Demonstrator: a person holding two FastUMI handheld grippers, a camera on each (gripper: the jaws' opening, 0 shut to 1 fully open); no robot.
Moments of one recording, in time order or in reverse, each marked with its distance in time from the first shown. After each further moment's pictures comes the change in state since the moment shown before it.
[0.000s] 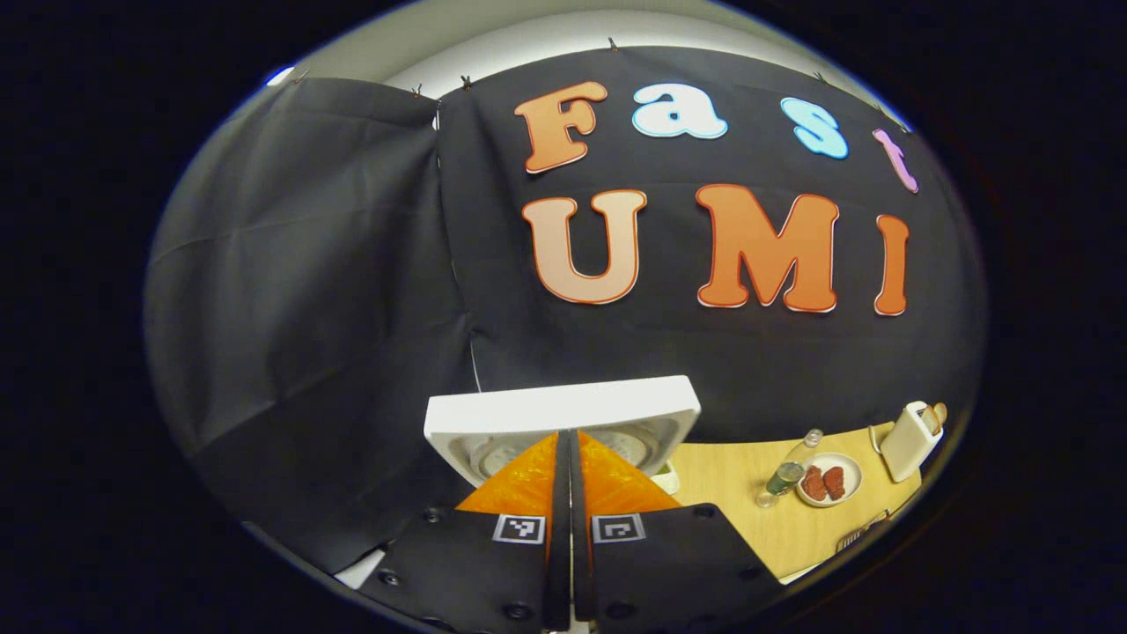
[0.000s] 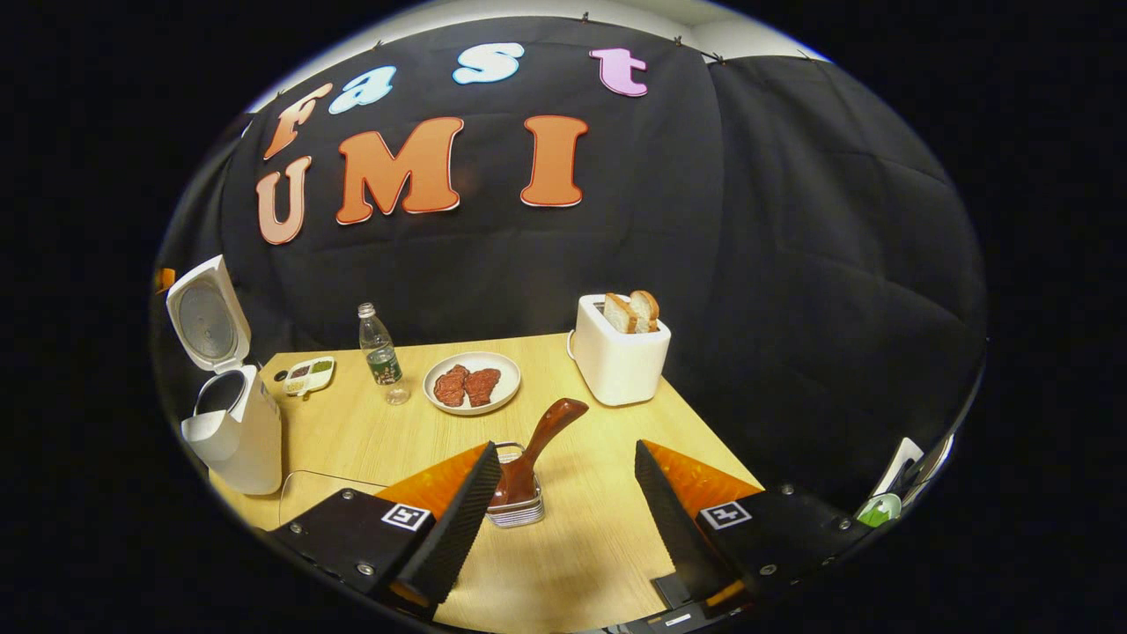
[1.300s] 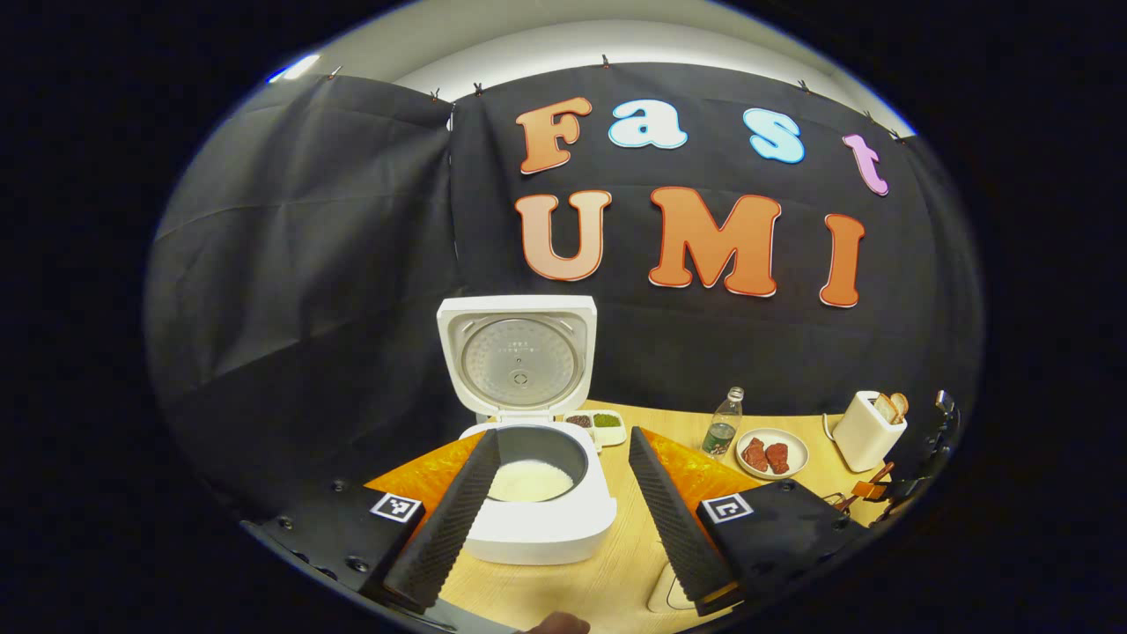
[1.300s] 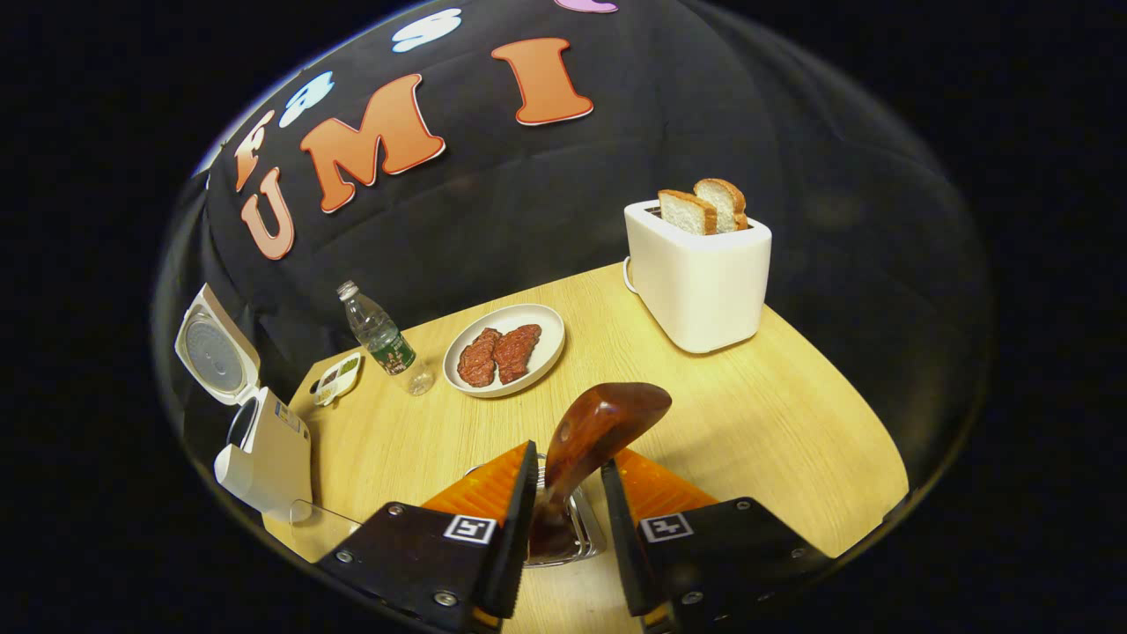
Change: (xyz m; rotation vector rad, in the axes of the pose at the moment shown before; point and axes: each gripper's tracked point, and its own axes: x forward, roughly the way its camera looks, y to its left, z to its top) left arm -0.162 -0.063 -0.086 -0.052 0.056 0.027; right arm 0.137 0.043 -0.049 0.202 0.192 0.244
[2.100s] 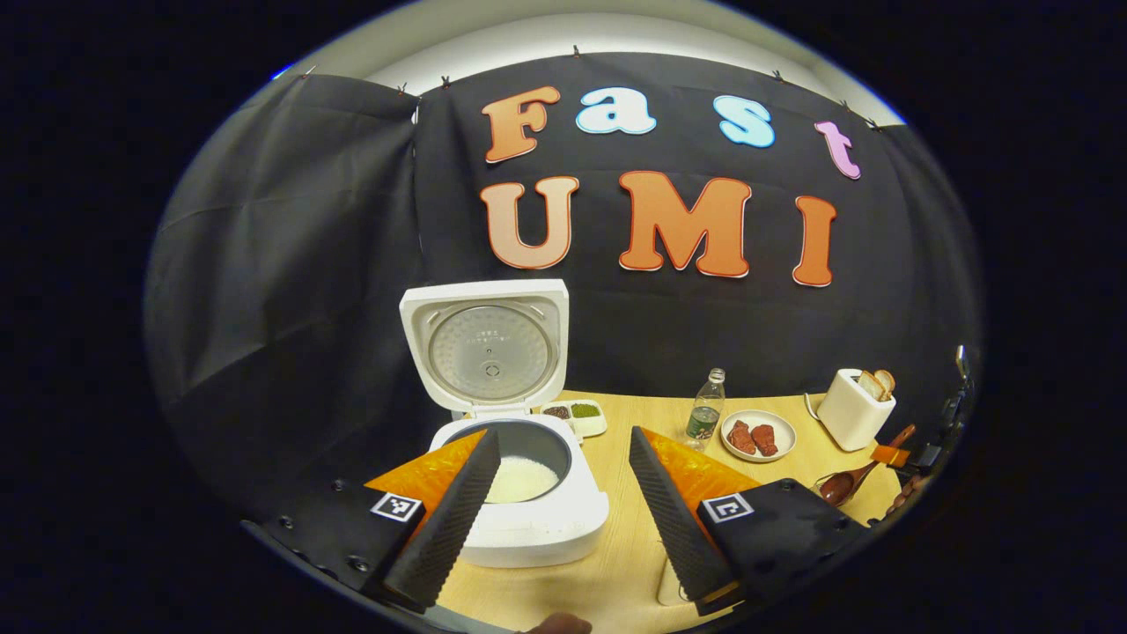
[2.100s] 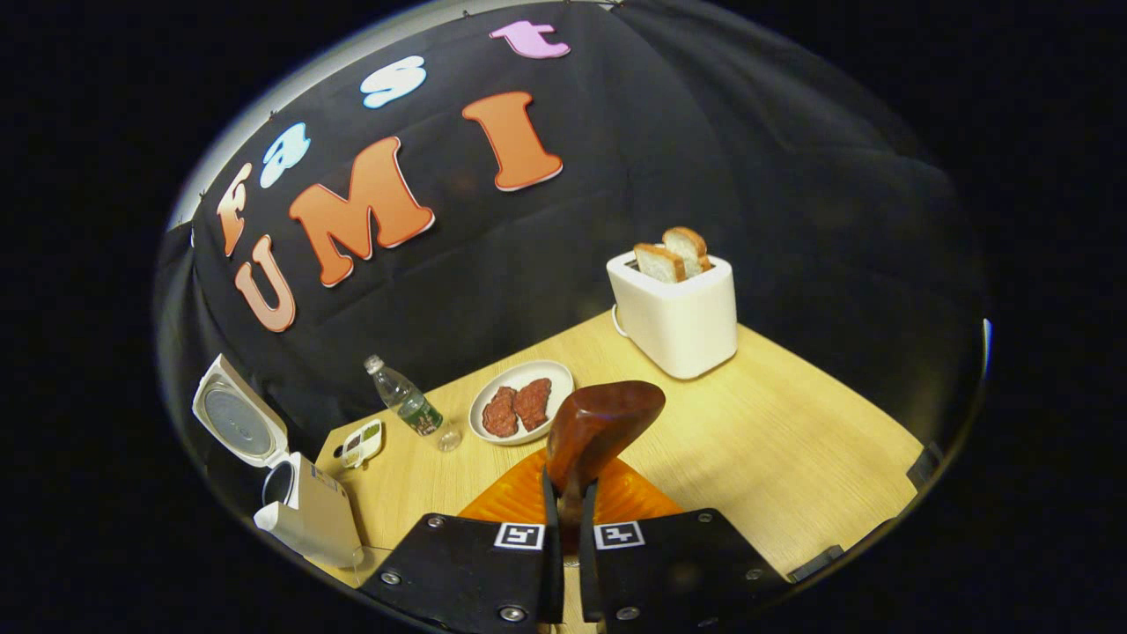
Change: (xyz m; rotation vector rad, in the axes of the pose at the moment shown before) left arm 0.034 -0.011 -0.009 0.061 0.009 -0.157; right arm -0.069 0.026 0.048 0.116 -0.213 -0.077
